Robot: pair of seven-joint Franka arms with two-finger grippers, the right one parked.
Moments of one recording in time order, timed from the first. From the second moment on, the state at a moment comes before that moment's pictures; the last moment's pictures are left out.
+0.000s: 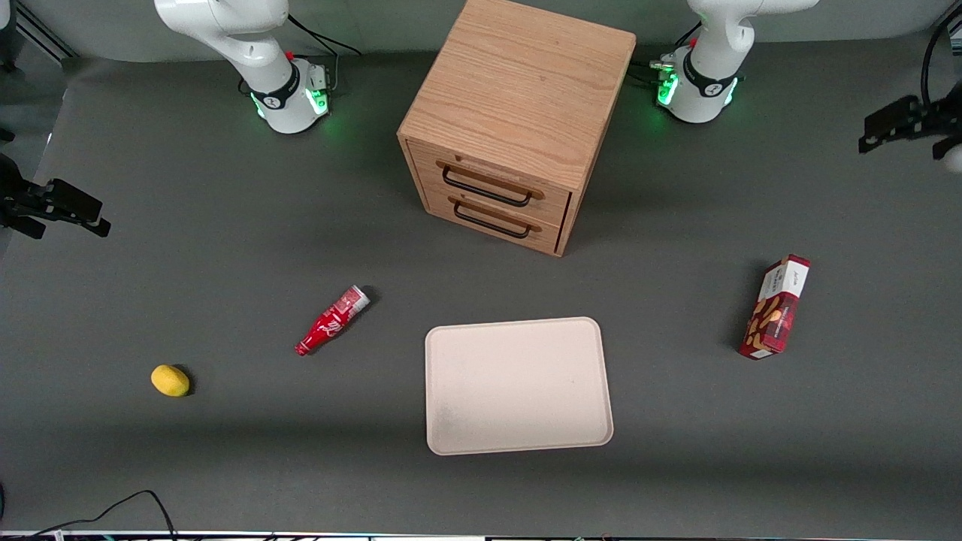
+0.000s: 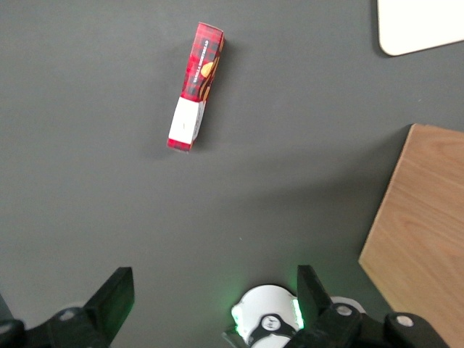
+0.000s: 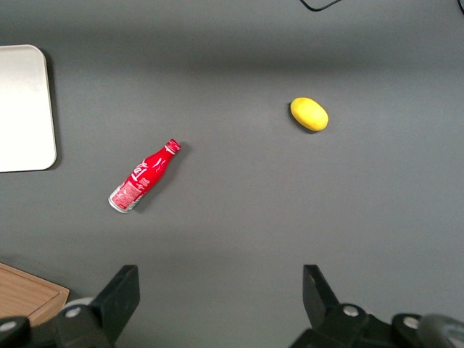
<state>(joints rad) 0.00 -0.04 0.06 -1.59 0.02 1.36 0.24</state>
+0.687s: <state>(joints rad) 0.01 0.15 0.15 -2.04 0.00 2.05 0.51</state>
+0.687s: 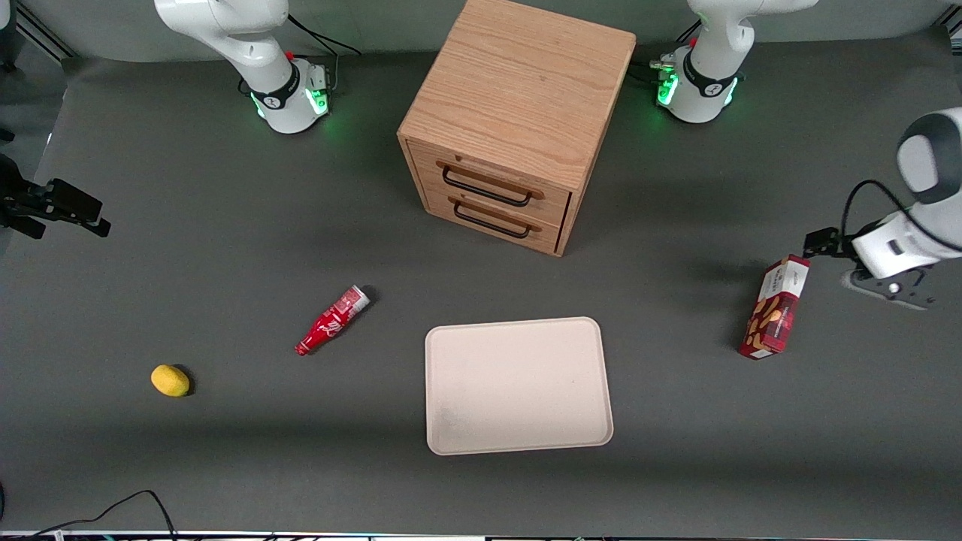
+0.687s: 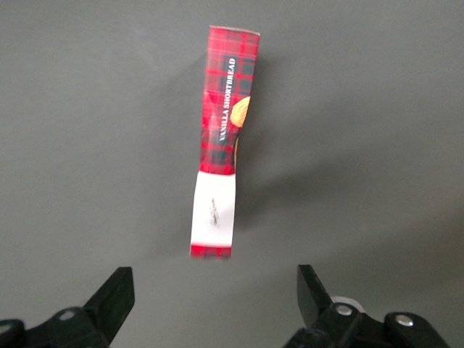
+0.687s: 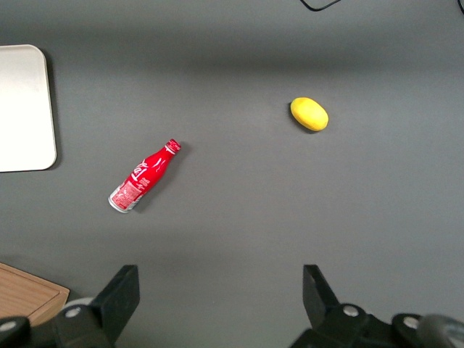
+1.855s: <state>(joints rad) 0.00 0.40 0.12 -2.06 -0.06 2.37 0.60</state>
